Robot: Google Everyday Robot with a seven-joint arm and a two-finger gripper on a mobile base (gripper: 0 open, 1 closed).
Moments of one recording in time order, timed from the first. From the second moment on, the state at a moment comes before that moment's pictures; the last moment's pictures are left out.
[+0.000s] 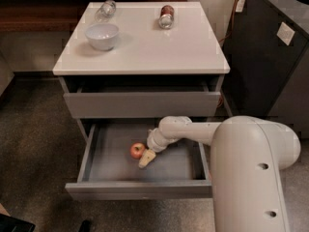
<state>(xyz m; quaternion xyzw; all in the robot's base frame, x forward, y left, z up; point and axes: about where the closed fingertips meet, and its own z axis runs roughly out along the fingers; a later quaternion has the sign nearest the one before) 0.681 0.015 0.413 -0.60 0.75 0.13 0.25</state>
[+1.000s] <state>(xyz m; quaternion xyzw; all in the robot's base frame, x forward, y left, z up) 0.705 0.041 0.392 -0.60 0.75 0.14 0.24</state>
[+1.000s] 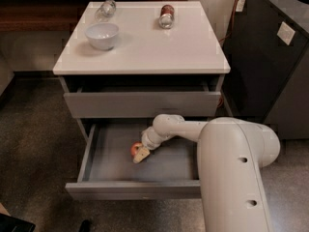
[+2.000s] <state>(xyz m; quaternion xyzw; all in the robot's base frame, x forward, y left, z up) 0.680 0.036 0.428 -0.60 0.74 0.16 0.25</state>
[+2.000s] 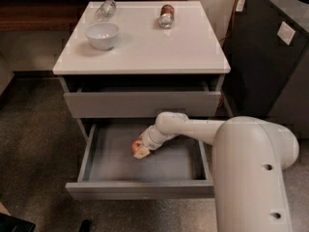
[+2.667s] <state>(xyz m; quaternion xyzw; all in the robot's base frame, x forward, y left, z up) 0.622 0.033 0.497 -0.63 0.71 0.17 0.28</state>
